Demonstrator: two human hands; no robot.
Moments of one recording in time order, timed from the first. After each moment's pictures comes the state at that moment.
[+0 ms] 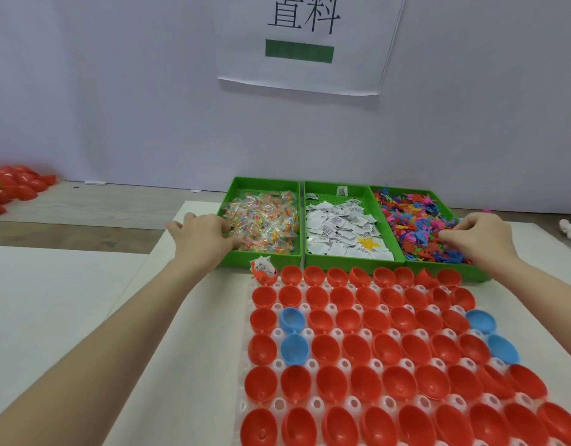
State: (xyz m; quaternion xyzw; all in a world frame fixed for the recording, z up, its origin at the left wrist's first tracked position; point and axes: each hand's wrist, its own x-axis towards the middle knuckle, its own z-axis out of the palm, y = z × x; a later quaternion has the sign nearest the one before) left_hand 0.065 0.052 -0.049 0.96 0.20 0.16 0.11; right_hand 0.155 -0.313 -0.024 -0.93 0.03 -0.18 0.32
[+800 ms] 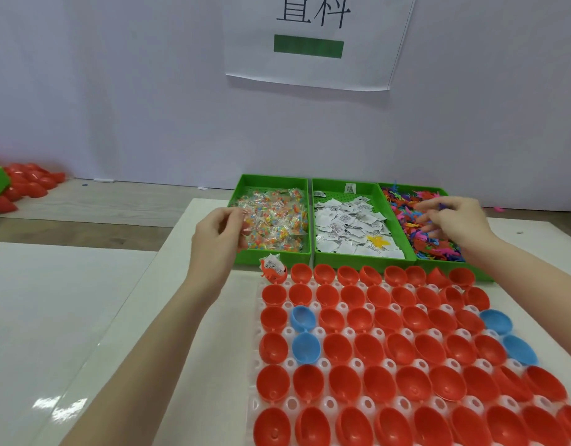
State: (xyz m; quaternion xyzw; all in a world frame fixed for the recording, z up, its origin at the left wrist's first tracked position) left_hand 0.026 0.021 -0.037 0.72 0.13 0.29 0.62; right_hand 0.154 -0.267 -0.009 -0.86 0.01 -0.08 0.50
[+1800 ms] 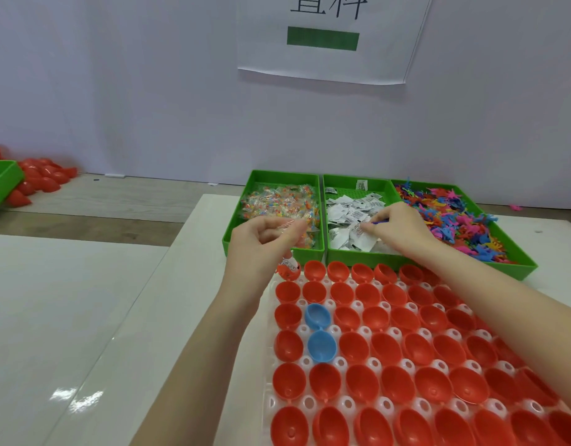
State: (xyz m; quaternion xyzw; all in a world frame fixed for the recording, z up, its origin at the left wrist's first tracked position) left_hand -0.001 -0.017 -0.021 0.69 0.10 0.21 0.68; right_hand 0.145 -0.188 -0.028 -0.95 -0.14 -0.04 0.27
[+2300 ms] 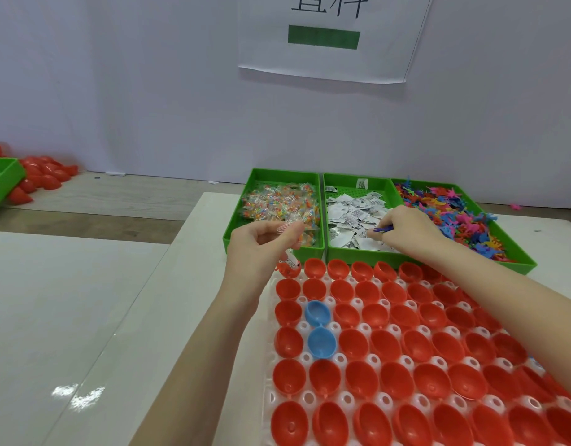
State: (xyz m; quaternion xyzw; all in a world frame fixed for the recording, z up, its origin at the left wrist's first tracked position) left_hand 0.002 -0.016 -0.026 0.70 0.13 0.21 0.67; right_hand 0.148 -0.203 -0.030 -0.97 -0.17 -0.03 0.14
